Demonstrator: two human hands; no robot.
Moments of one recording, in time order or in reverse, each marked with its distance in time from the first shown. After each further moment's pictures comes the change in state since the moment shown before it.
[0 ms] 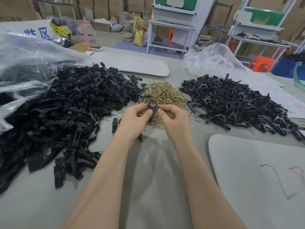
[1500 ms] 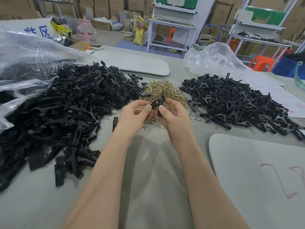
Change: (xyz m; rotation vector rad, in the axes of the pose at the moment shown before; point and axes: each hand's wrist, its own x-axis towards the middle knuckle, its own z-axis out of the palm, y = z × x) left_hand 0.001 0.000 -0.006 -0.010 0.043 -0.025; right_hand 0.001 -0.008 0.003 0.428 -0.021 0.247
